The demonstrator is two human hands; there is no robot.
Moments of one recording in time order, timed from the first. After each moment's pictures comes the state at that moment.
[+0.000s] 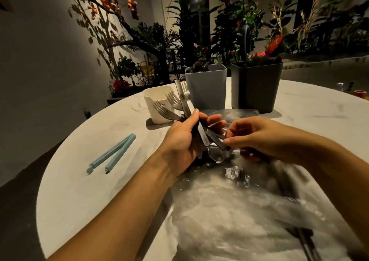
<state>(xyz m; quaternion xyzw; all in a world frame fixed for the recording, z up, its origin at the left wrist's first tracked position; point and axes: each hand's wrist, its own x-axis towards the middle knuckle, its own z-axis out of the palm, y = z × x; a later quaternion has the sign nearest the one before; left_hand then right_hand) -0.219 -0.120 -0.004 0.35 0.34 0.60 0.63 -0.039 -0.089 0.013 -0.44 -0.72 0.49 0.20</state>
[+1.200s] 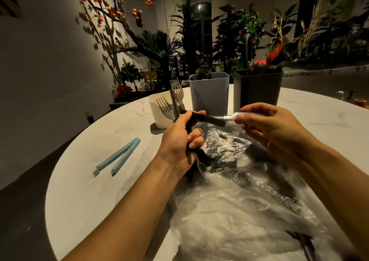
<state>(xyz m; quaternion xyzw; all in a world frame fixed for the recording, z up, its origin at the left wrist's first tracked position) -0.224 -0.123 0.003 0.28 0.34 0.68 0.59 -0.039 -0.096 0.019 -0.36 -0.53 0.57 0.51</state>
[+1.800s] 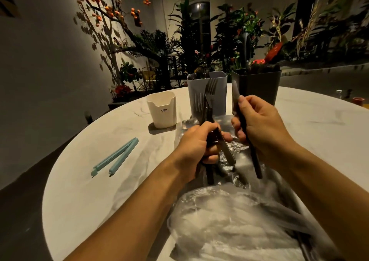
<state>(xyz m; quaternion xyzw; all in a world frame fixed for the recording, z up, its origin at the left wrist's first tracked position) -0.204 -0.133 -0.001 0.46 0.44 0.52 0.57 -0.063 -0.097 0.014 -0.39 -0.58 0.48 0.54</state>
